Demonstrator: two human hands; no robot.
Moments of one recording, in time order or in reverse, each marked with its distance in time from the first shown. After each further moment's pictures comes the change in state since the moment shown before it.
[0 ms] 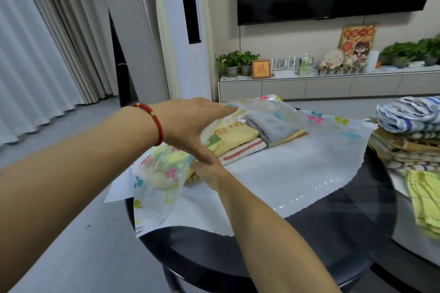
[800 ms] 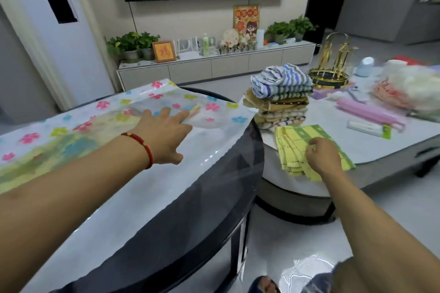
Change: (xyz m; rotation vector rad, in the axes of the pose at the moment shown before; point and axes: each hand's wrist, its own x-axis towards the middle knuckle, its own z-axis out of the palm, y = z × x) left_hand 0.158 0.162 0.057 0.302 0.043 0.094; right_hand -0.229 0.165 -0.460 -0.738 0.964 0.440
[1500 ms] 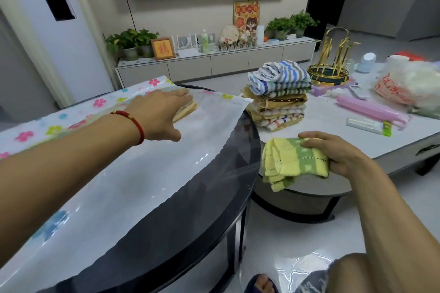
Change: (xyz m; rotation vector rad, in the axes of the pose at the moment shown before) left_hand 0.025 -0.014 -0.019 -0.336 0.111 -0.055; right_hand -0.009 -0.005 -0.059 0.879 -0.536 0.268
